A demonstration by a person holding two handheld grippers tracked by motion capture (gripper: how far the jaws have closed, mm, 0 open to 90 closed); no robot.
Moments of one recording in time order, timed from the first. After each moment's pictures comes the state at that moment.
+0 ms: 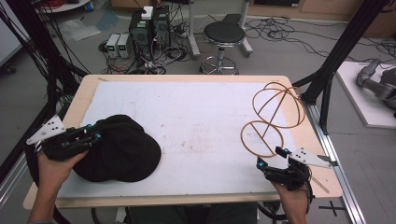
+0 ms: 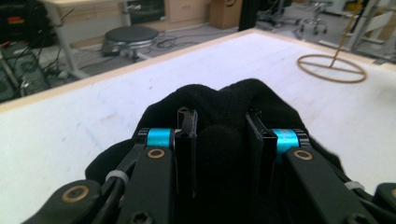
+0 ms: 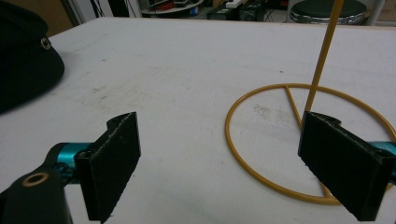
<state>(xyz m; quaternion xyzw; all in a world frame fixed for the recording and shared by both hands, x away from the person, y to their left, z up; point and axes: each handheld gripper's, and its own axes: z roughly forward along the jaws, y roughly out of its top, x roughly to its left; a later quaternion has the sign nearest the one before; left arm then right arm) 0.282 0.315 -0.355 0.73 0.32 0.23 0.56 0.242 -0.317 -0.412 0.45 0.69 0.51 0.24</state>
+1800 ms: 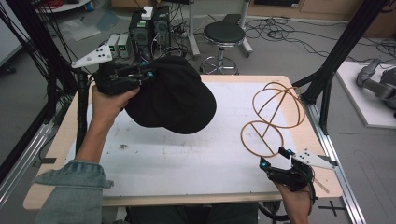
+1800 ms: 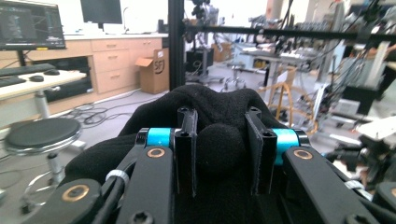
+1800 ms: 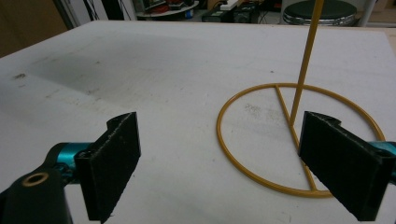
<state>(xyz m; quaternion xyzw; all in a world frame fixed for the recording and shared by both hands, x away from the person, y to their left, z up) 0.383 0.186 -0.229 0.69 0.19 0.16 0.68 0.239 -0.324 -0.411 0.45 0.69 0.51 0.24</state>
